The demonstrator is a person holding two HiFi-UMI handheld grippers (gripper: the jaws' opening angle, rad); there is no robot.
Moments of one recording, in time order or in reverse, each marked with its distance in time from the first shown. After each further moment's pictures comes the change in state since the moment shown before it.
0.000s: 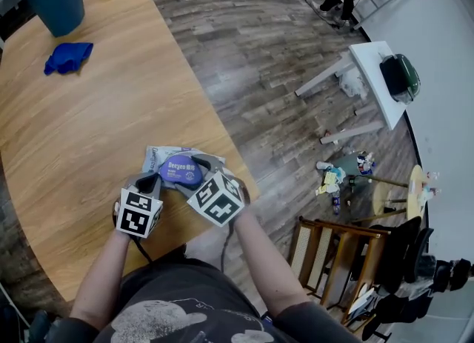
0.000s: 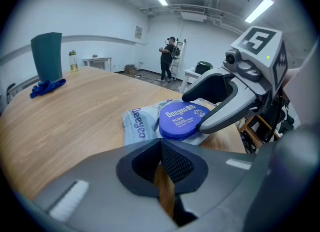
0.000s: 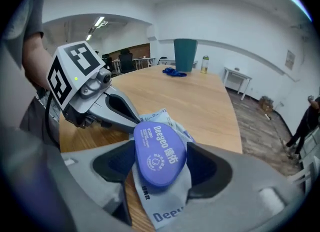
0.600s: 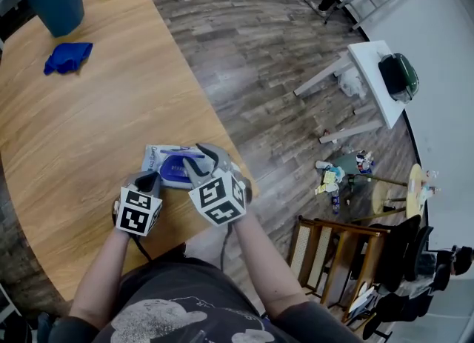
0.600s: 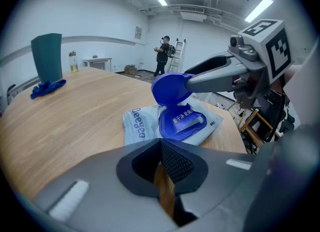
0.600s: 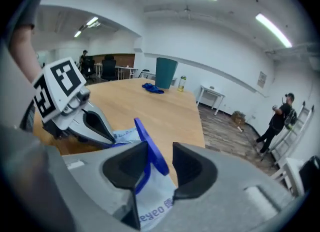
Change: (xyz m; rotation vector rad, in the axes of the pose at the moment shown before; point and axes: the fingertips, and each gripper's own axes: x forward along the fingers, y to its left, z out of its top) left arm 0.000 0.002 0.001 0.007 -0.008 0.008; right arm -0.032 -0.046 0.031 0.017 -0.163 -0.295
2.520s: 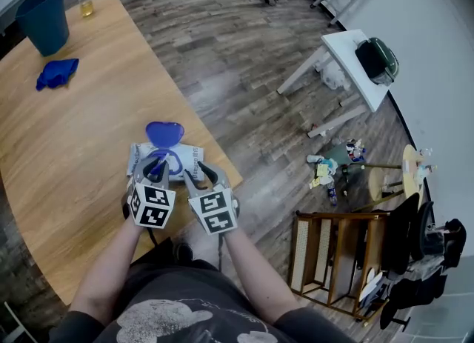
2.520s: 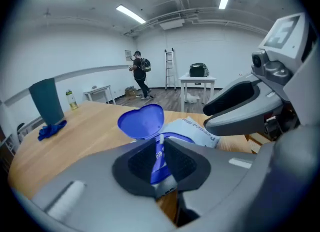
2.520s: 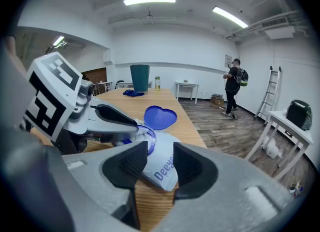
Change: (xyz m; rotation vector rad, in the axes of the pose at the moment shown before) left arm 0.014 -0.044 0.052 0.249 -0.166 0.143; right arm -0.050 0.009 -0.064 0.346 -0.050 -0.156
